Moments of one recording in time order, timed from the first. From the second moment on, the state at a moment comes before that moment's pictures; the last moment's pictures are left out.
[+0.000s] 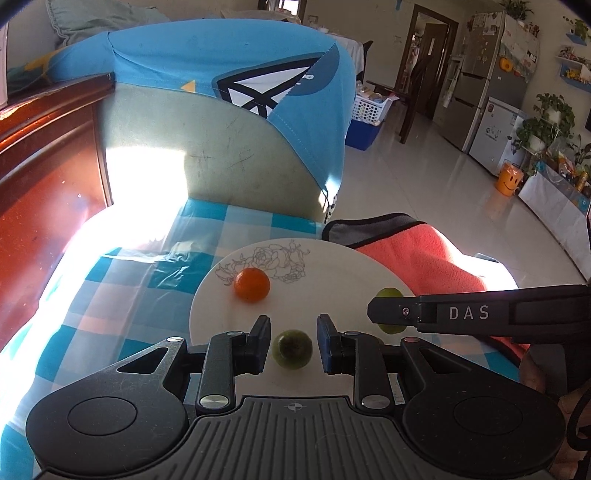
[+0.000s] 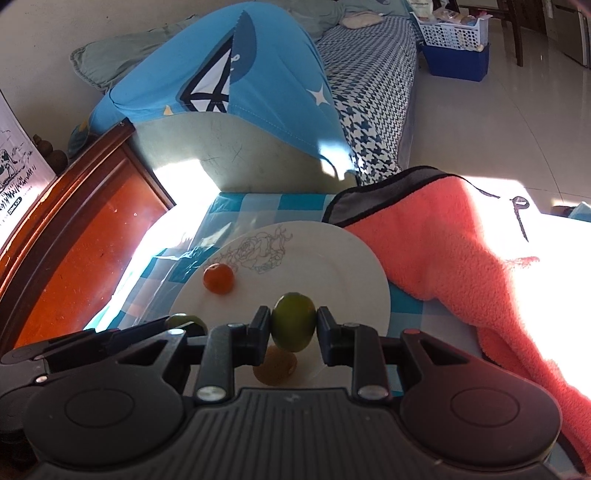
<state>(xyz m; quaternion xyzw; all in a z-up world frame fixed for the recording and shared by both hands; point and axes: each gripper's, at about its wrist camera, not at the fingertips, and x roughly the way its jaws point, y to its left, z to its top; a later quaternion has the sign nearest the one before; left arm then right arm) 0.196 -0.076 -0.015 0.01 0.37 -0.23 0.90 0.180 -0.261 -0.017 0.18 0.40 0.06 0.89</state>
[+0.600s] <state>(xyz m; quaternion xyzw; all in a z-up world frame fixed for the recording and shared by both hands) 0.193 -0.066 -0.002 -0.01 0.36 -0.23 0.90 0.183 -0.264 -0.019 0.22 0.41 0.06 0.88</state>
